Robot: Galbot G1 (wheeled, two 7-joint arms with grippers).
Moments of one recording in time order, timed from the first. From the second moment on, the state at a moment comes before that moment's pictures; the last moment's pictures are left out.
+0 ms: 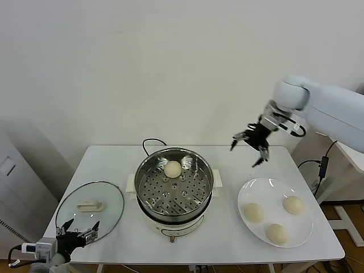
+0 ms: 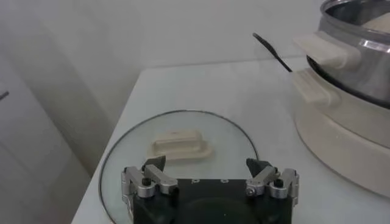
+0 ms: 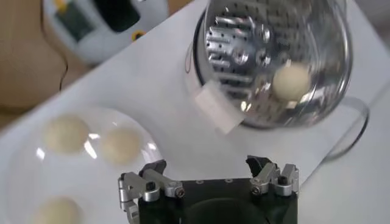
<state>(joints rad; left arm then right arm) 1.70 -0.96 -0.65 -2.12 -0.58 0.46 -0.21 0.68 0.66 -1.37 1.33 0.34 0.31 -1.24</state>
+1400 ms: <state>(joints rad) 1.70 -0.99 -0.65 -2.12 -0.56 0.47 -0.21 0.05 0.63 -0.98 1.21 0.12 0.09 -1.13</state>
